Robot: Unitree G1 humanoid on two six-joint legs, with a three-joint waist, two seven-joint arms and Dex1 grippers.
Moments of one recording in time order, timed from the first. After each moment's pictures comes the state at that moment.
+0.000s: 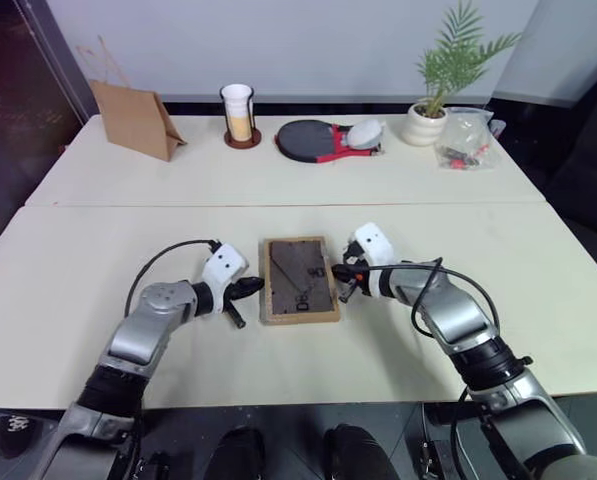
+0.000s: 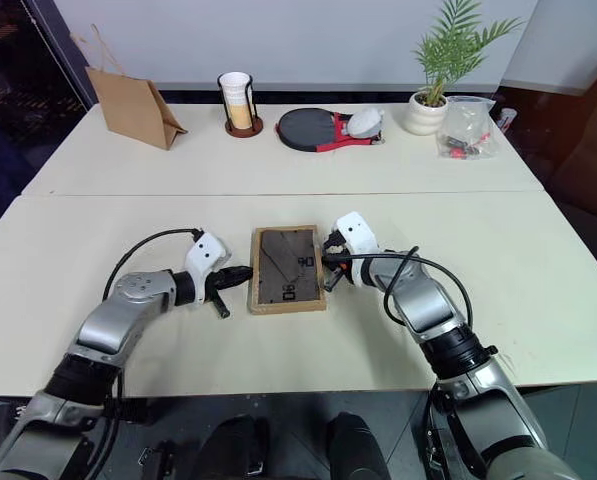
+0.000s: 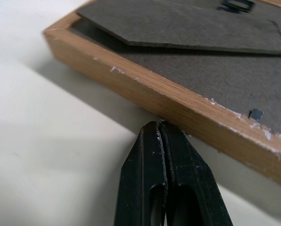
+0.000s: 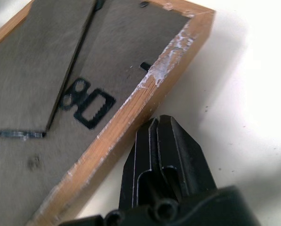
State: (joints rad) left arm -0.36 0.52 -0.16 -0.04 -0.22 0.52 -0.79; right arm -0.56 -0.45 0.32 -0.01 0.04 0.71 0.66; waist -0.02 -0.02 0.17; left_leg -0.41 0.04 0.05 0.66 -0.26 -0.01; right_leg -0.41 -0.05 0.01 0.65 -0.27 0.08
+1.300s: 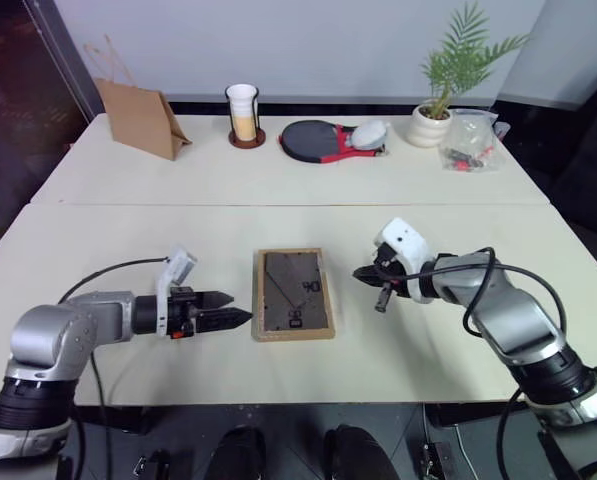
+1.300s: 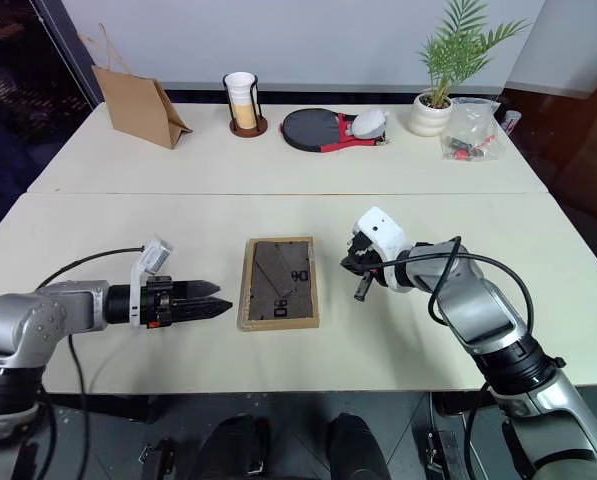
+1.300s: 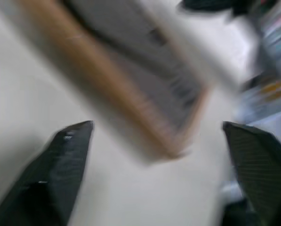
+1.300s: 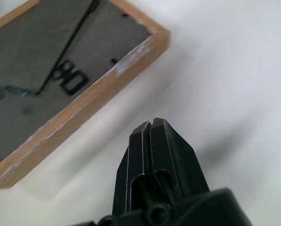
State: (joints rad) left arm -0.34 0.66 0.17 -0.19 -0.81 1.30 -0.93; right arm -0.50 -0.72 0.27 -0.28 0.07 0.75 0.85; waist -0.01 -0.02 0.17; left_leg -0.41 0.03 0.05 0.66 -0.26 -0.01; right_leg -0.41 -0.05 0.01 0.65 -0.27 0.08
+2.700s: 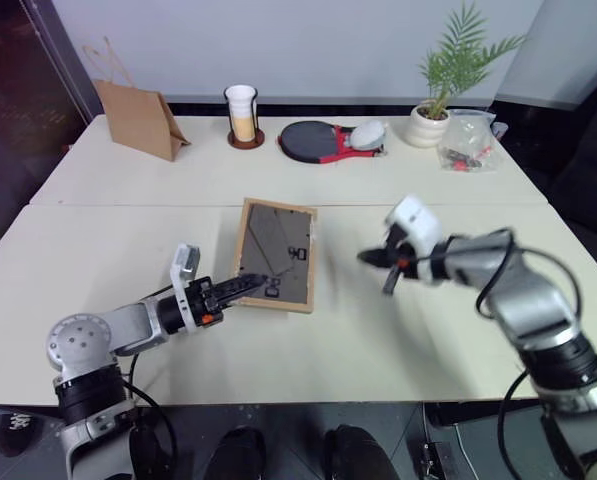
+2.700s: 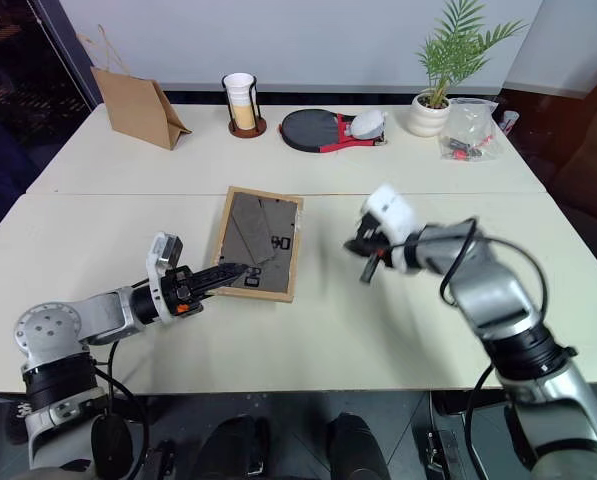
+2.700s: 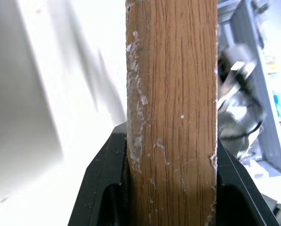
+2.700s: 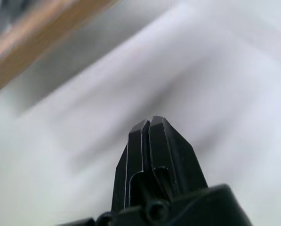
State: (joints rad) left arm -0.42 0.24 0.59 -0.03 -1.21 1.61 -0.39; right arm -0.68 -0.74 0.12 -0.24 0.16 0.79 0.90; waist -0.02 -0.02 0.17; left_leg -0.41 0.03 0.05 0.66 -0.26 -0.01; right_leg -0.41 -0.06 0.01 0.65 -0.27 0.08
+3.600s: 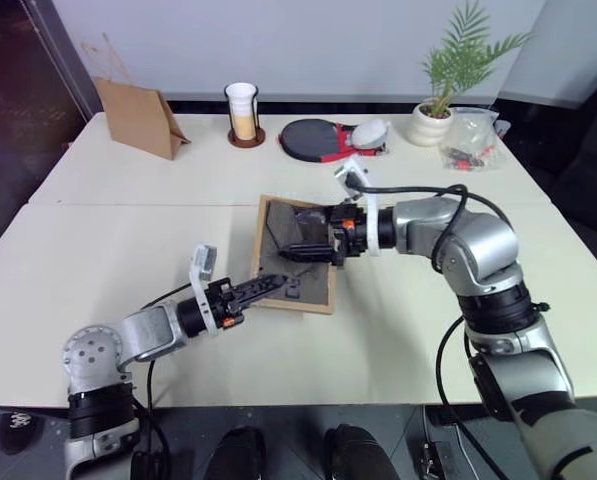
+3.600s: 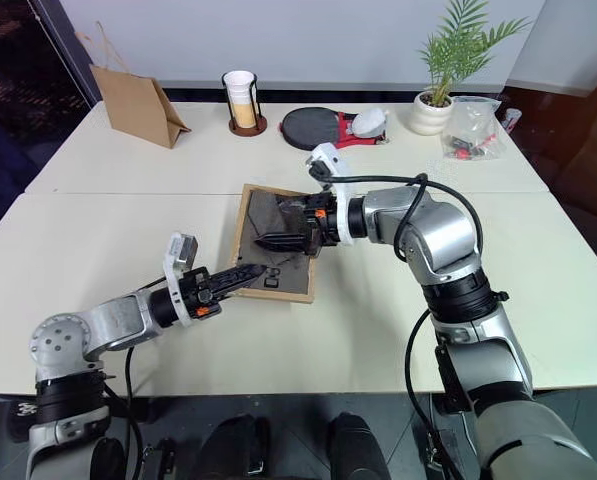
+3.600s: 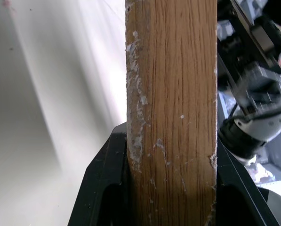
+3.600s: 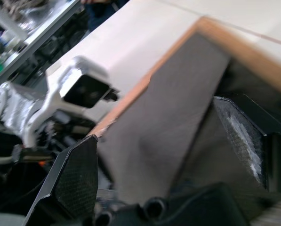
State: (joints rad) left arm -0.33 0.29 0.36 -0.09 -1.59 1.35 -0.08; right arm -0.88 -0.45 0.18 -0.12 0.47 1.00 0.93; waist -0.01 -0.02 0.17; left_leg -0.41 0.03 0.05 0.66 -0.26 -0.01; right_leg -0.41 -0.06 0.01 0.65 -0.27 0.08
